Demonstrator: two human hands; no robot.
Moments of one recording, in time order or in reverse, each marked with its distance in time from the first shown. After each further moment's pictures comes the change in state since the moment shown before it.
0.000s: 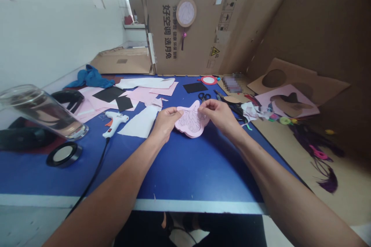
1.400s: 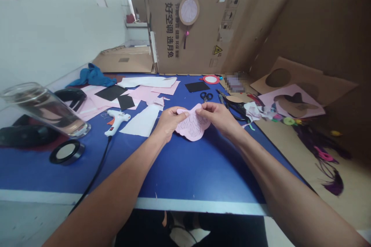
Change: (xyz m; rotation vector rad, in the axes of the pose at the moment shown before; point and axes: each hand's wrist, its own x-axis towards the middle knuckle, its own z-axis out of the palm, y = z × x) left_hand -0.001 0.003 0.000 0.053 -0.055 0.019; right_hand -0.006 -0.004 0.006 0.067 -0.127 0.082
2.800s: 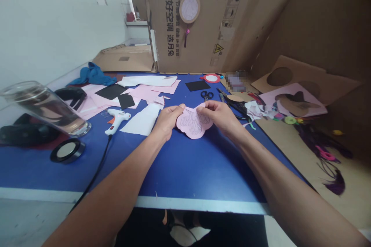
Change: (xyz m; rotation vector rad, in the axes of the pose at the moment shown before) left_hand 0.000 0.001 -0.004 -0.006 -0.001 -0.081; right_hand 0.000 -0.001 0.000 -0.027 0.059 0.019
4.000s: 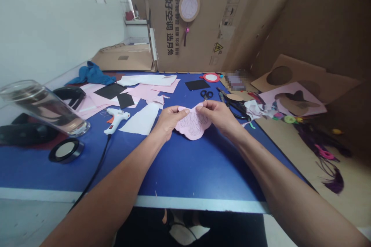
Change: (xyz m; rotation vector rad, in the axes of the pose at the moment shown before) left_hand 0.001 -0.004 0.002 -0.005 -0.018 0.032; right_hand 0.000 0.005 0.002 0.044 -0.037 -0.005
